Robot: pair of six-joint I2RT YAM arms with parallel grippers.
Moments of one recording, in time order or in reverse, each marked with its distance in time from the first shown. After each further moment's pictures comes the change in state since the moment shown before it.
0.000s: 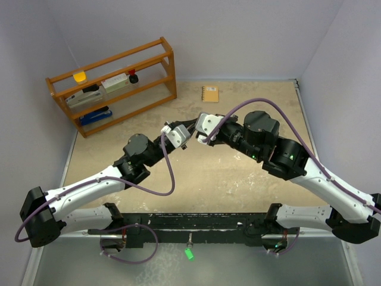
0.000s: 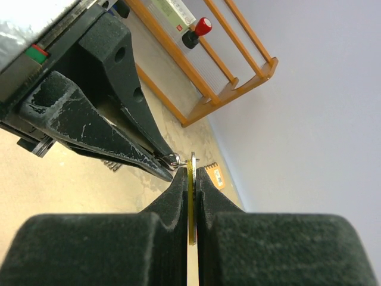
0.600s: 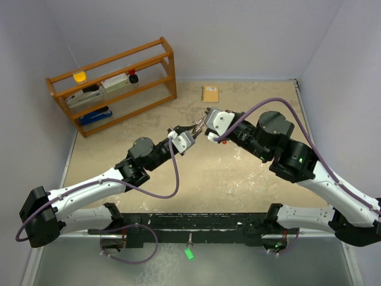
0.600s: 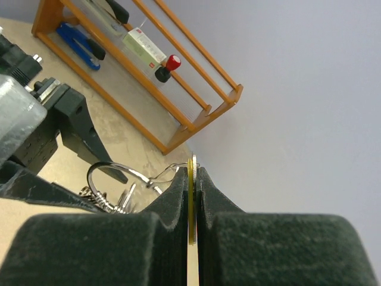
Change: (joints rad) left arm -0.004 -0.013 -0.103 -0.003 -0.032 -0.005; right arm 0.000 -0.043 0.002 0.097 0.002 -0.003
